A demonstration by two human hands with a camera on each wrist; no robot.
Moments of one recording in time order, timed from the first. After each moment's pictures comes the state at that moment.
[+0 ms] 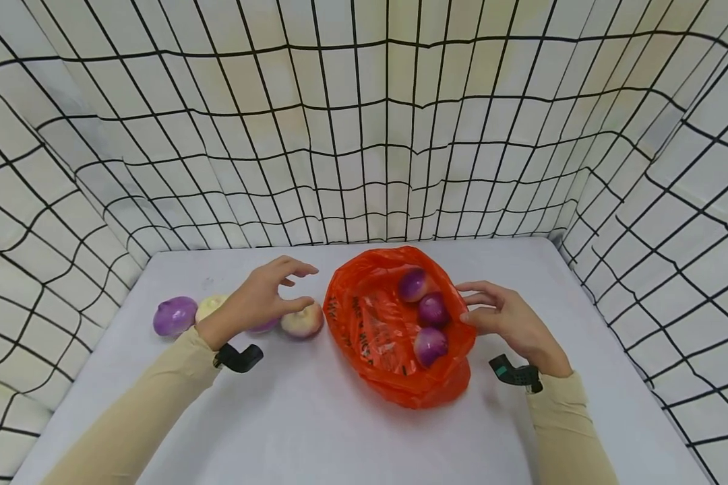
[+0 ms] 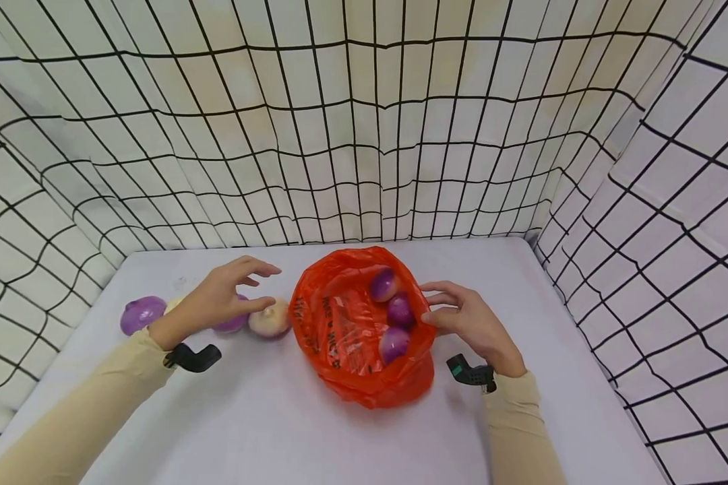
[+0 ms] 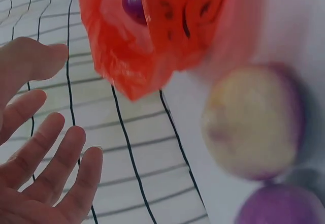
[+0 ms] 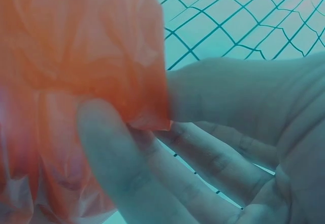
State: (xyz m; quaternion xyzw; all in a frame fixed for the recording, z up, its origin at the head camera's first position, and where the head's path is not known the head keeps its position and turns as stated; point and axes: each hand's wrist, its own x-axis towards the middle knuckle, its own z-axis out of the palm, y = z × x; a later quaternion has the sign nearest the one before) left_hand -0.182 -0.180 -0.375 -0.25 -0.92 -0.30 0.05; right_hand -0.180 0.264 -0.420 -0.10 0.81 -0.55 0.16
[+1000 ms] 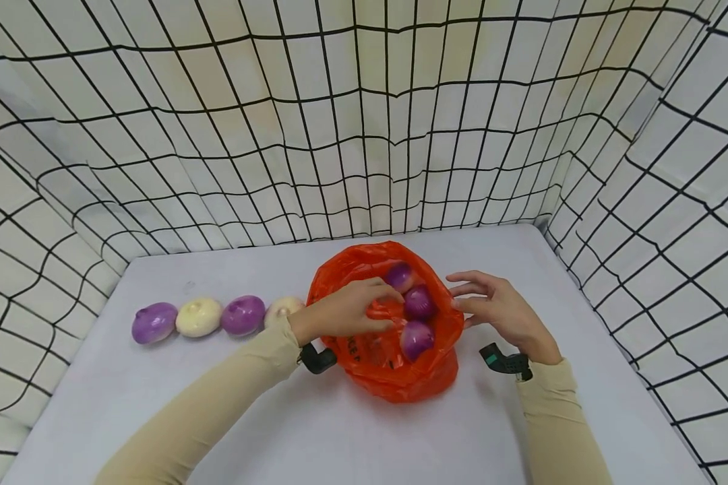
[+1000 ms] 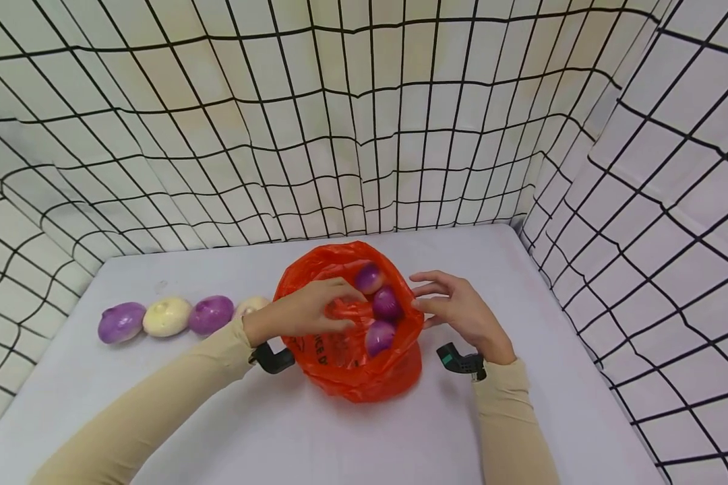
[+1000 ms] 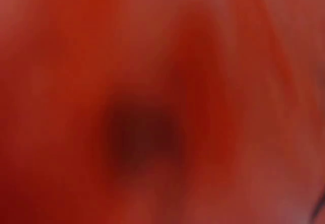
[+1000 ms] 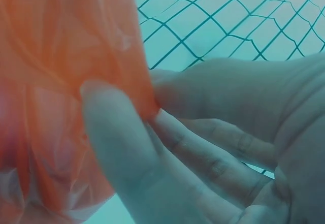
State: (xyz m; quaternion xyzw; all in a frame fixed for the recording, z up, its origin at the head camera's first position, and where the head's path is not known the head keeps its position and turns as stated) left_hand -0.204 -0.035 -0.395 -0.38 -0.88 -0.26 -0.13; right_hand -0.185 0.274 -0.420 -0.10 0.81 -0.57 0.15
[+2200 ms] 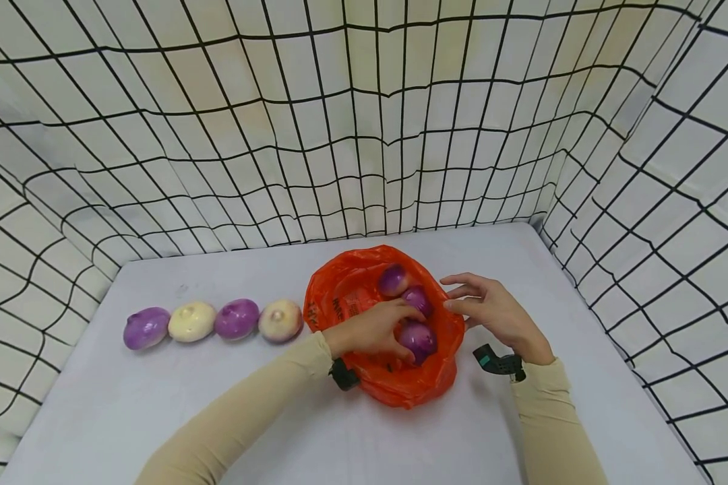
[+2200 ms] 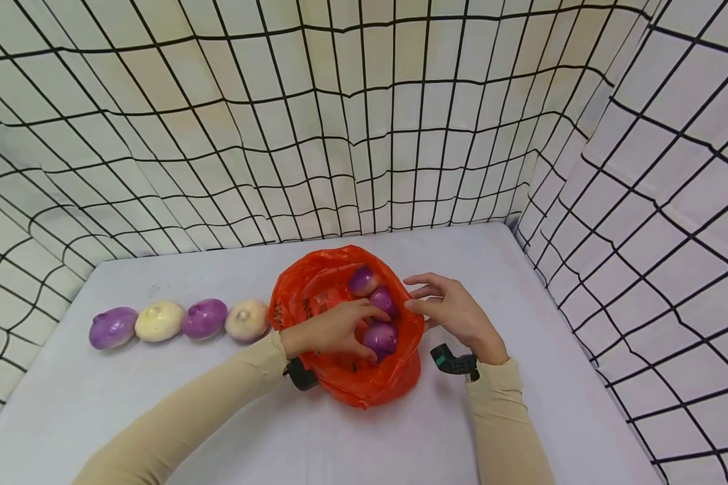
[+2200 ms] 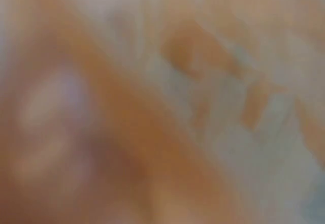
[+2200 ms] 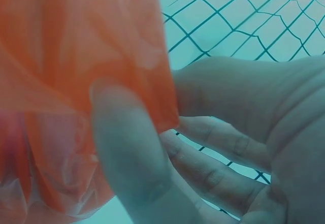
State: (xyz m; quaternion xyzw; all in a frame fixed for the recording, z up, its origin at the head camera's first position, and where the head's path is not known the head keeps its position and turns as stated) left_hand -0.201 0.014 -0.434 -0.37 -0.87 -0.25 -0.20; right_hand -0.189 0.274 -0.423 -0.07 0.82 -0.54 0.16
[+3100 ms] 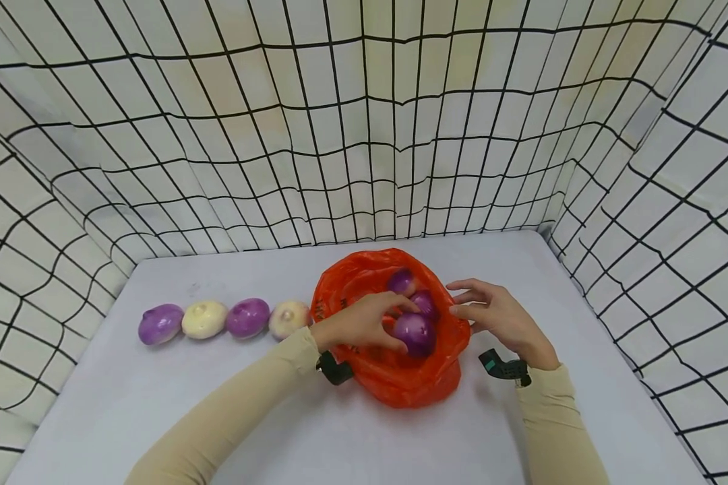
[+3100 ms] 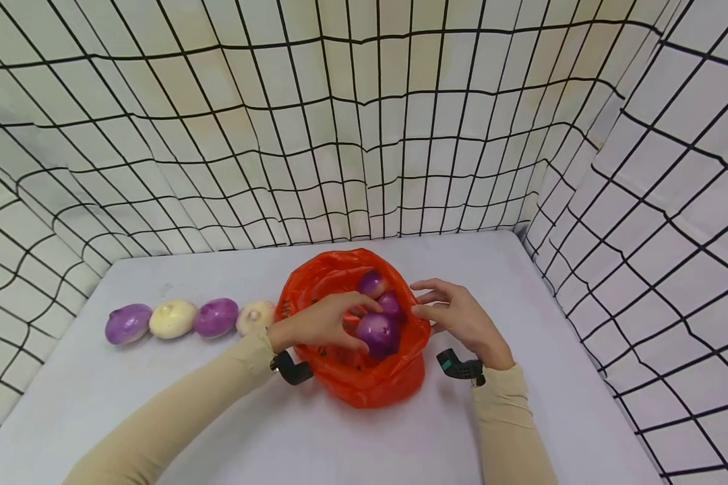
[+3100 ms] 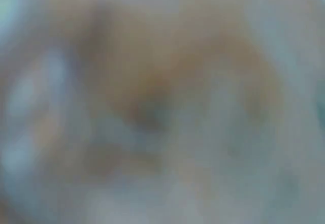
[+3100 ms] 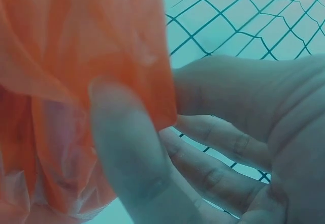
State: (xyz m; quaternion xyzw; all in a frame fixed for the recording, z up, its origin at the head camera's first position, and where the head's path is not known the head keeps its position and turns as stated) left_hand -0.201 -0.022 -0.419 -0.34 -0.85 -0.35 -0.19; right_hand -0.186 0.268 -0.422 -0.08 0.82 -0.54 0.17
